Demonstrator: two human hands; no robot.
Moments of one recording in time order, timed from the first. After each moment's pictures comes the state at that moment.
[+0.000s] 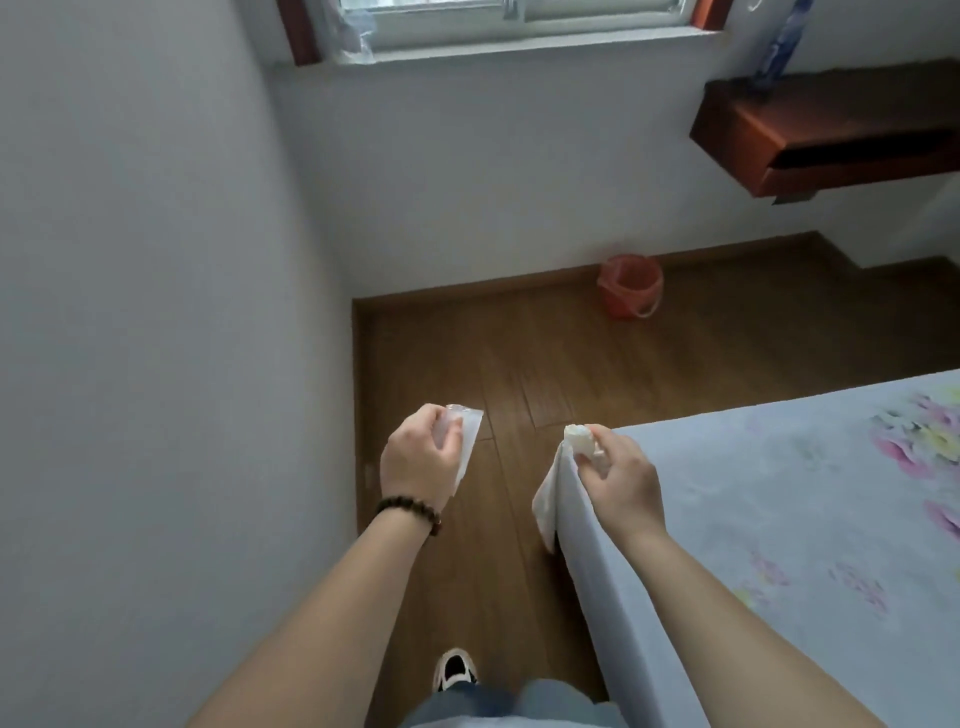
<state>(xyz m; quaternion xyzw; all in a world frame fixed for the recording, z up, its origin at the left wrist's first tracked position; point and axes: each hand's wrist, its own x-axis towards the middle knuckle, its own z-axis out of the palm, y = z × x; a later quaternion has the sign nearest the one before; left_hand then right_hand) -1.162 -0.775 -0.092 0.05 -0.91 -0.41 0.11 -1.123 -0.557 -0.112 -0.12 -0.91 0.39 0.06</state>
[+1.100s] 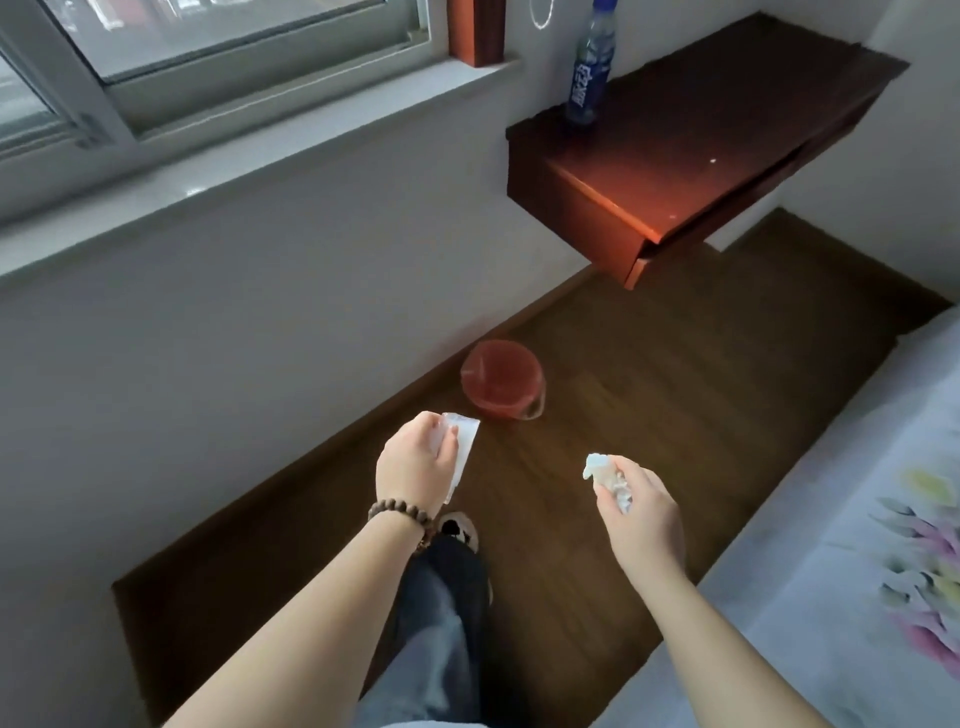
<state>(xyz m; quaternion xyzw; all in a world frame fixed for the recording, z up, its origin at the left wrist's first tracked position) -1.866 -0.399 -0.147 -0.16 -0.92 -0.35 -0.04 -1.694 -0.223 -0.167 -0.42 -0.83 0.34 0.11</state>
